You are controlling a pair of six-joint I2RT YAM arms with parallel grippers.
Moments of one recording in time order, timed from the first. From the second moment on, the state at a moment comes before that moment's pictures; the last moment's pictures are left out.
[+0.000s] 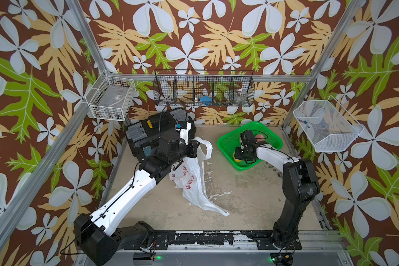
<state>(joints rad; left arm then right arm) -0.55 1.23 1.18 -0.27 0.14 -0.46 0.29 1.79 1.33 -0.54 0.01 0.38</state>
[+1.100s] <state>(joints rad) -0.57 1.23 1.14 -0.33 0.17 -0.62 0.85 1.49 1.05 -0.17 -0.18 0.90</state>
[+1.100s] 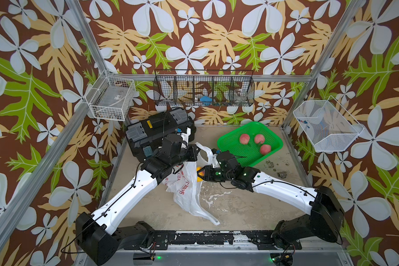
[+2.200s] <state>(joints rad) -0.67 1.09 0.64 0.23 0.10 -1.08 0.69 1.57 1.23 -0.45 -0.18 0.43</state>
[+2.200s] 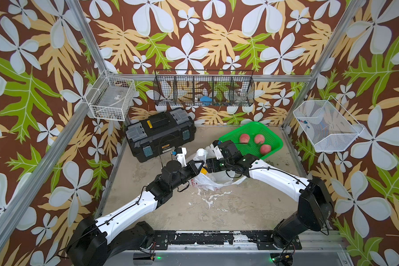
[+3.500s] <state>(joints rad) -0.65 1.14 0.74 0.09 0.16 -0.88 0.11 2.37 1.93 -0.49 0.15 0.40</state>
